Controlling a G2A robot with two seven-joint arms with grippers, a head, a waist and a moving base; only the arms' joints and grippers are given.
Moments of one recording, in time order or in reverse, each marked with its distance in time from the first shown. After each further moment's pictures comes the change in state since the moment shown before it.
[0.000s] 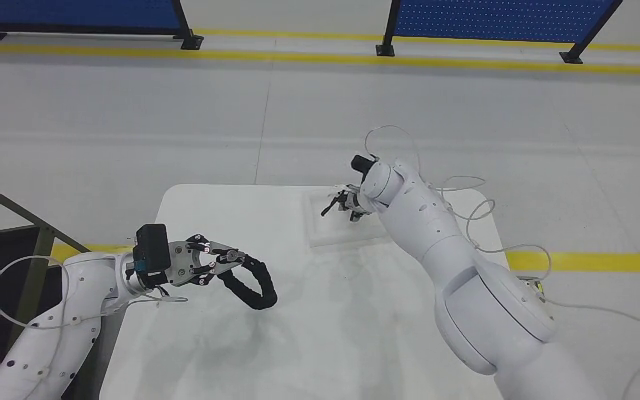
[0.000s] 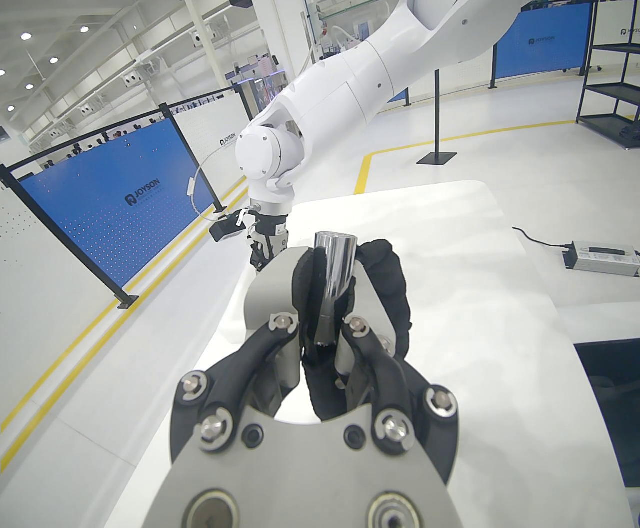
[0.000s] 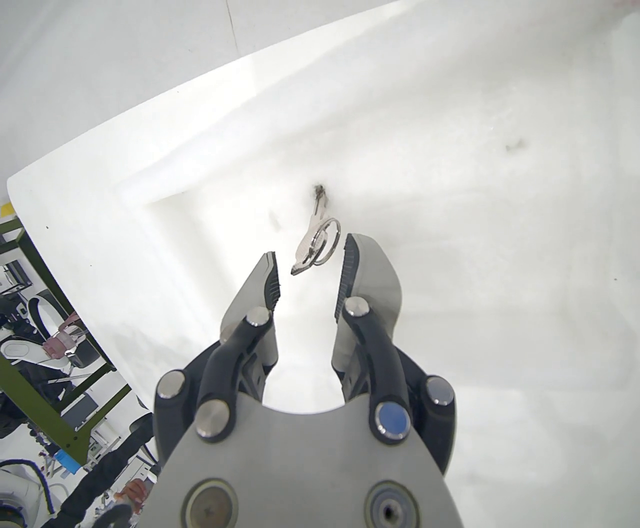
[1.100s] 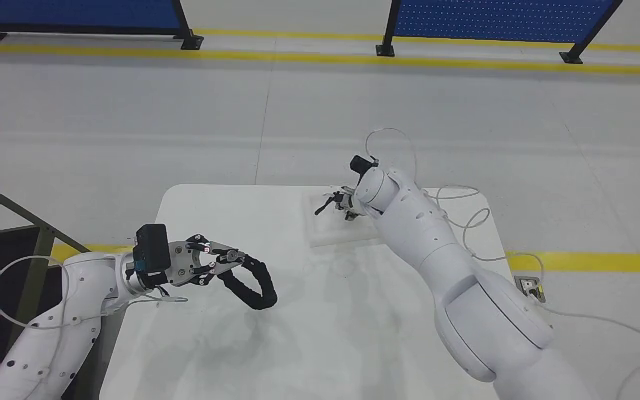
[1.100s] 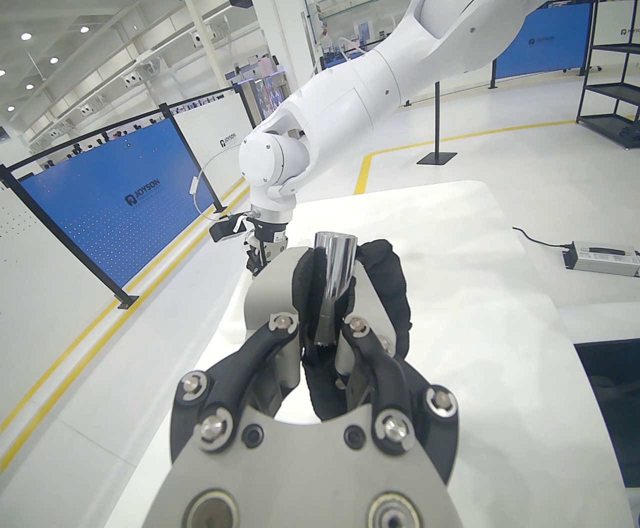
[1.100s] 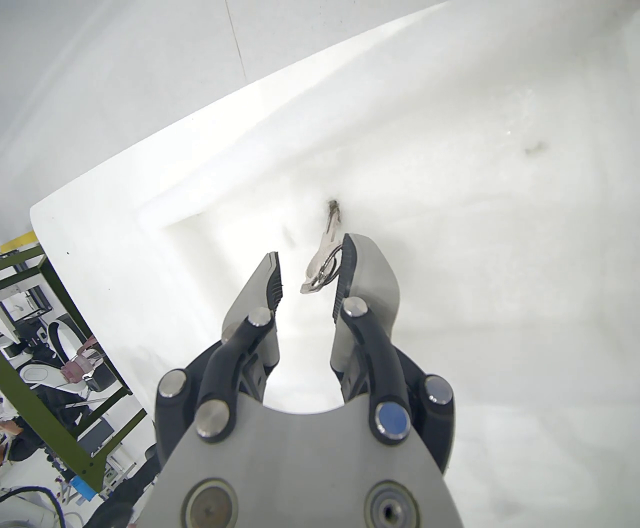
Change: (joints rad) left arm 0.000 0.000 0.000 0.000 0.000 0.000 0.000; right arm -0.067 0.014 0.044 -0.116 -0.008 0.110 -0.086
